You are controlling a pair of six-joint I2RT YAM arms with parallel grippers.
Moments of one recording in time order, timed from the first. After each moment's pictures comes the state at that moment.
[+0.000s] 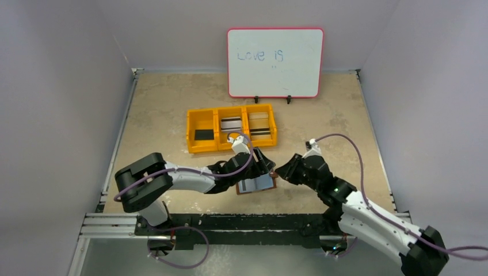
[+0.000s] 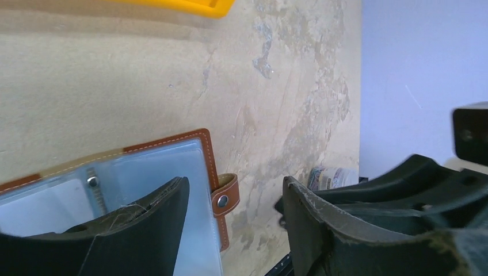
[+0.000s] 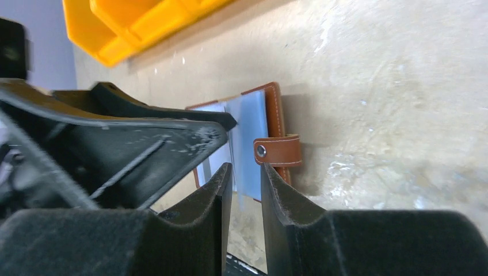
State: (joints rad) left arm -1.09 1.59 0.65 0.46 -0.31 -1.19; right arm 0.71 0.74 0.30 -0.15 0.05 0.98
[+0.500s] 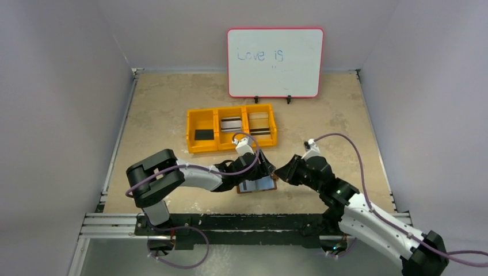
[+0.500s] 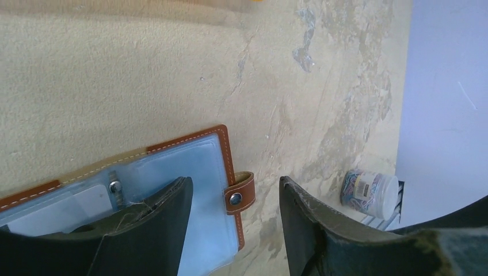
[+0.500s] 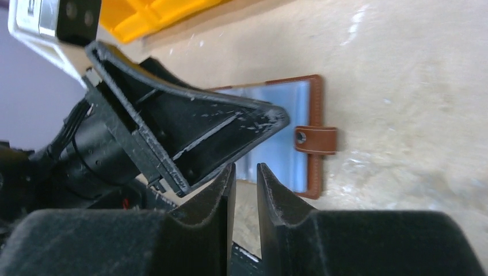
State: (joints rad) left arm -1.09 1.72 0.72 0.42 -0.29 -1.19; right arm 0.71 0.61 0.30 -0.24 0.05 0.95
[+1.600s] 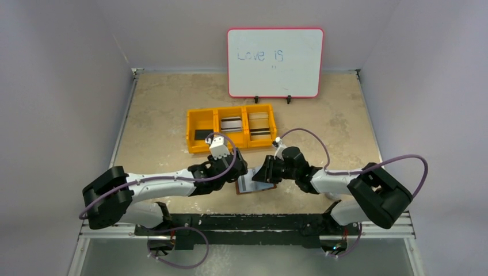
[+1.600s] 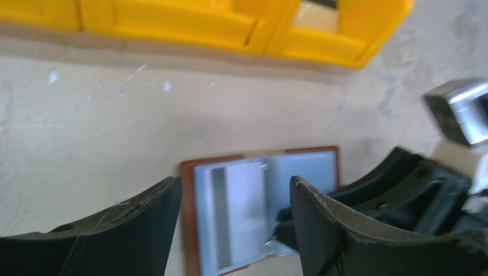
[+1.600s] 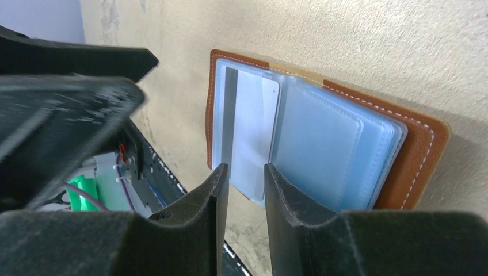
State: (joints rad) left arm -1.09 1.33 0.67 -0.08 -0.61 -1.12; right arm 0.71 1.36 0.33 0.43 -0.35 0.88
